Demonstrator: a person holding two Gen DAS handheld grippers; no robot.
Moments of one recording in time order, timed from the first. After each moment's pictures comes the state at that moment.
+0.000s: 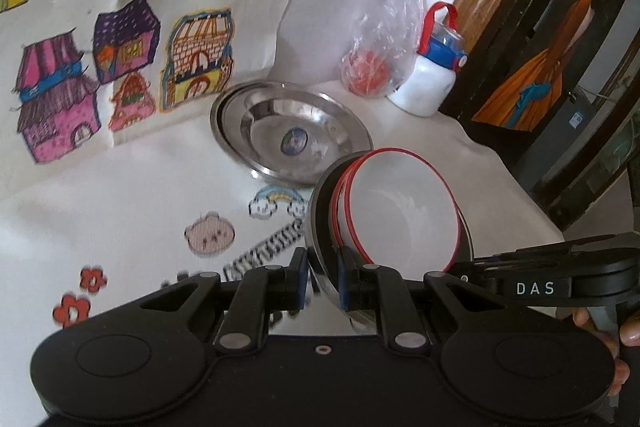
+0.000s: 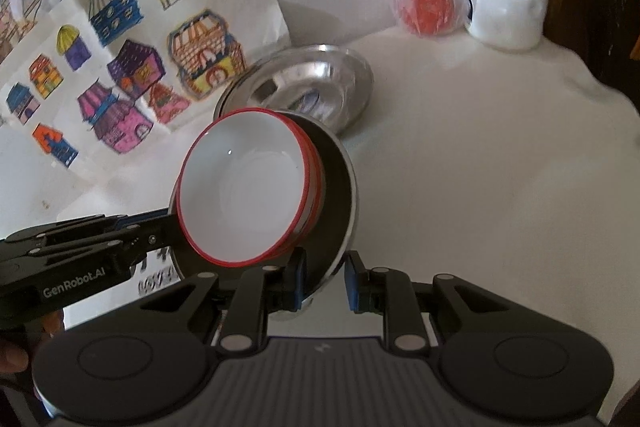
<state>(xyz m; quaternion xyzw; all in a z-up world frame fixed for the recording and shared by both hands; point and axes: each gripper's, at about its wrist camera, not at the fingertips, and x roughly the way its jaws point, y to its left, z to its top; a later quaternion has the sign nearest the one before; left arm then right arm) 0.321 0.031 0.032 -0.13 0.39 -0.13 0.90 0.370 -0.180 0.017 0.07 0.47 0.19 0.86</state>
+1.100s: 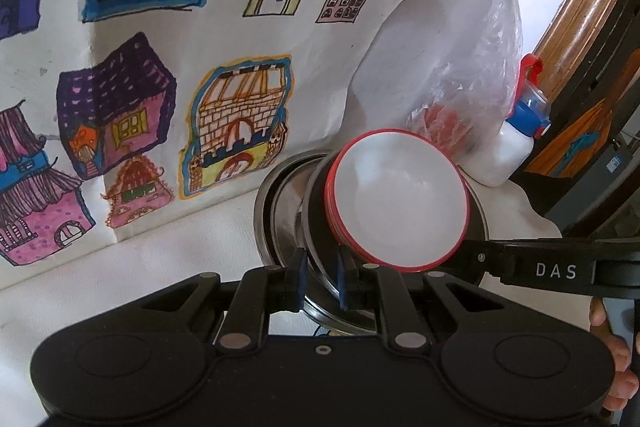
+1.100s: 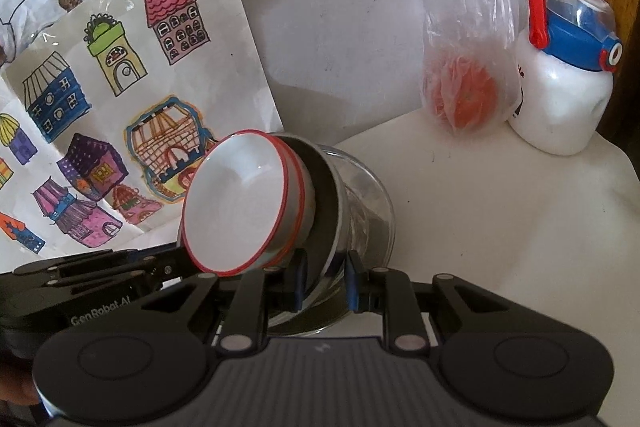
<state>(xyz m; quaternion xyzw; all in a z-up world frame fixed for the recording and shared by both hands) 0.435 0.063 0.021 -0.16 0.38 -0.07 0.91 0.481 -0.144 0.025 0.06 0.43 0.20 0.88</state>
